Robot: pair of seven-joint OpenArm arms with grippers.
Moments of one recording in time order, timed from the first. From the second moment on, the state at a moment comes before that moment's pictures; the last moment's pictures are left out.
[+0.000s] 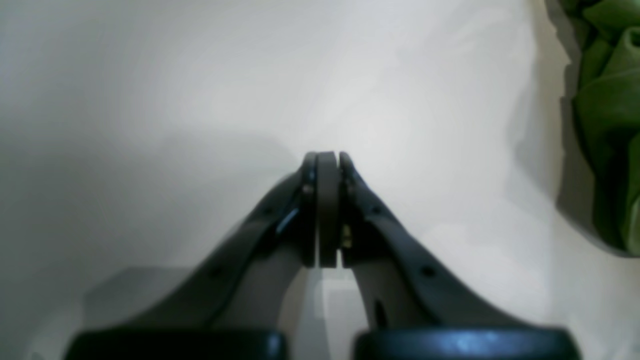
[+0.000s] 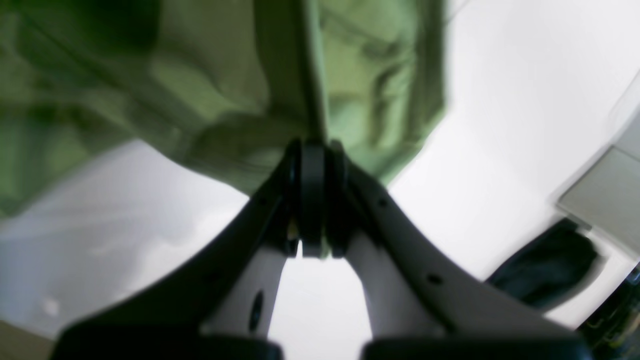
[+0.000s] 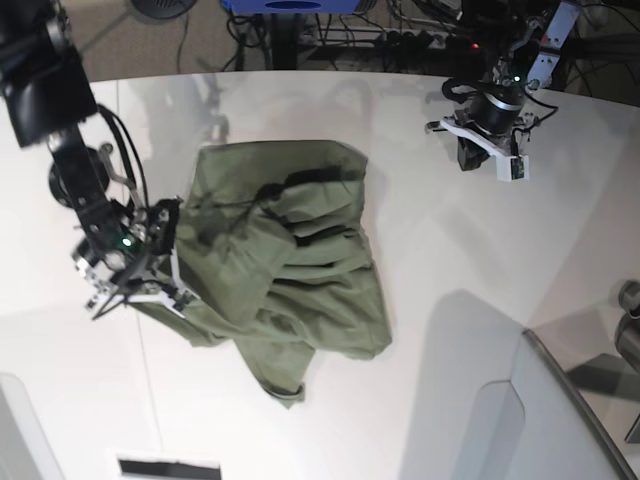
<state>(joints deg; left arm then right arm) 22.0 -27.8 14.0 80.6 -39.6 8.9 3.6 10.3 16.5 -18.4 84.7 -7.4 23.8 -65.4</state>
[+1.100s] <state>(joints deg) 19.5 -27.8 14.3 77.8 -39.6 8.9 3.5 -7.4 19.6 2.9 107.3 -8.5 23.6 -65.1</state>
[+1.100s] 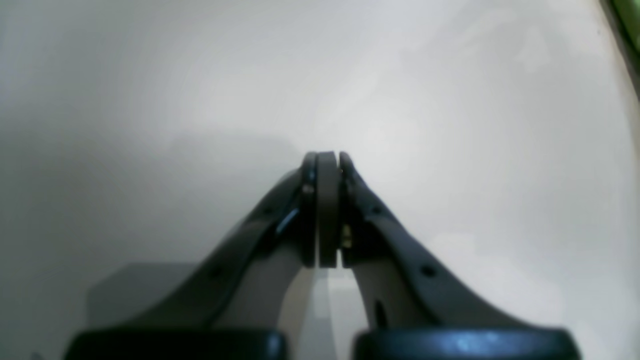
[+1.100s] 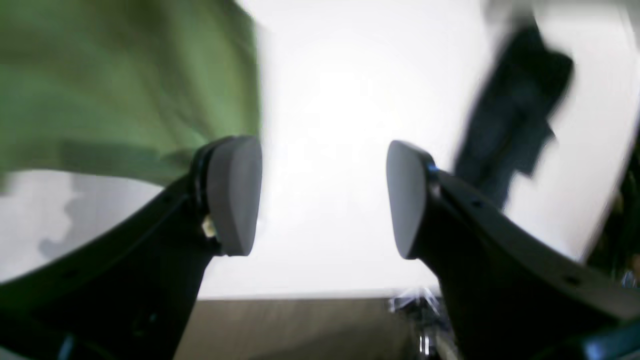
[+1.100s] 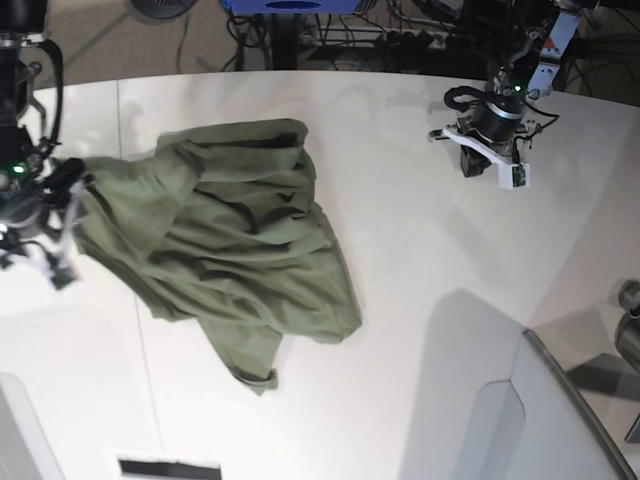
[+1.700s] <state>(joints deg) 20.6 -27.8 14.1 77.8 -39.6 8.9 3.3 32.8 14.9 -9.3 40.4 -8.6 27.9 -39.9</state>
